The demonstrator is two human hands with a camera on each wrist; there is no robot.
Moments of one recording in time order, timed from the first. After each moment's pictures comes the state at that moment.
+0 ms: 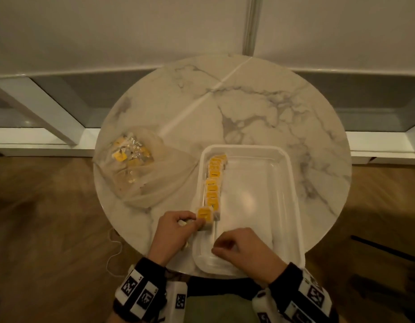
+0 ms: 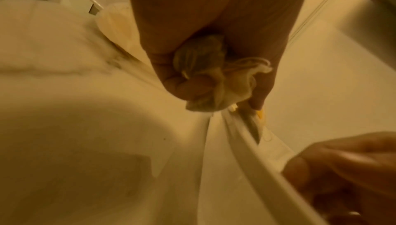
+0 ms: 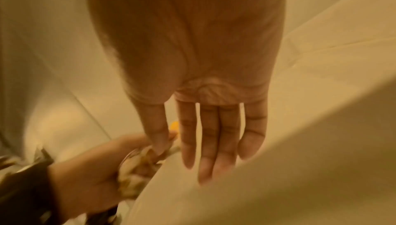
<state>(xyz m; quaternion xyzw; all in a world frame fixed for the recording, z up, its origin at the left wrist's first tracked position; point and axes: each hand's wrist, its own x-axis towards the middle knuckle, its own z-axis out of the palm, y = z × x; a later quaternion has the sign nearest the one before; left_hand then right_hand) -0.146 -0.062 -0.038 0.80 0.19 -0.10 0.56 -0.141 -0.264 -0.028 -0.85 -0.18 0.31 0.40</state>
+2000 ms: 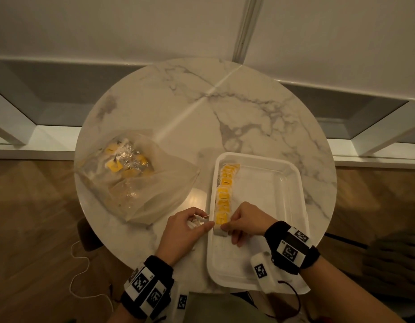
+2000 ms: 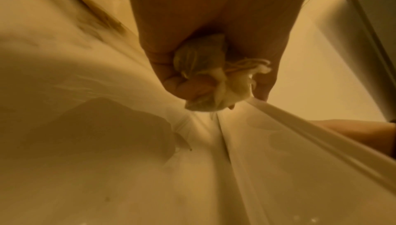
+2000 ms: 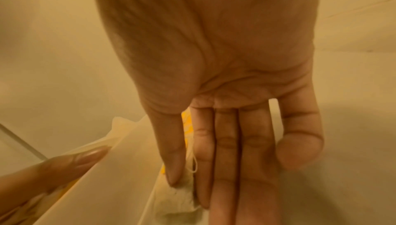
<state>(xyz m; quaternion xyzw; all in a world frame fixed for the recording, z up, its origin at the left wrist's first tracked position) -0.112 -0.028 -0.074 0.82 0.05 -0.10 0.56 -0.058 -0.230 -0.033 -0.80 0.08 0.47 0.36</state>
